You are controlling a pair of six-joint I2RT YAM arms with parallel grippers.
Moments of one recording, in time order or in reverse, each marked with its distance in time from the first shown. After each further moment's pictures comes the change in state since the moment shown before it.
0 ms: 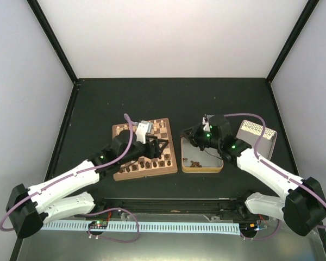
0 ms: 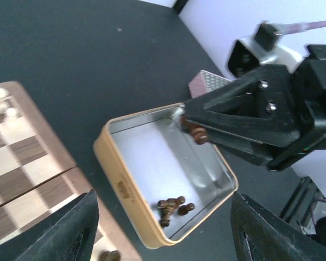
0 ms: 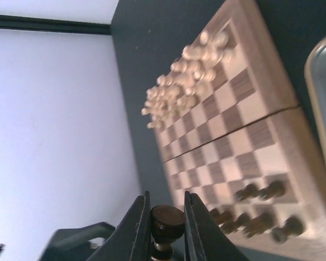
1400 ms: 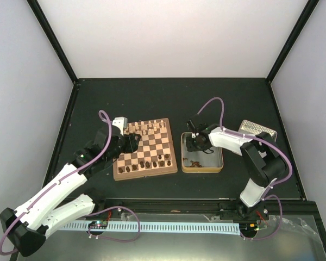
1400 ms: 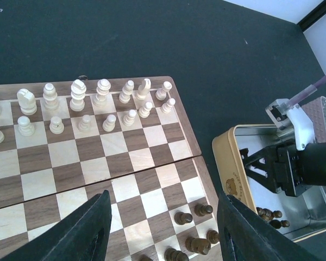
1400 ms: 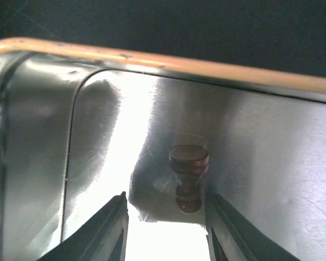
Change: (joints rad) left arm 0.193 -0.132 0.103 -0.432 -0.158 -0.002; right arm 0.000 0.542 0.231 -0.388 0.308 -0.791
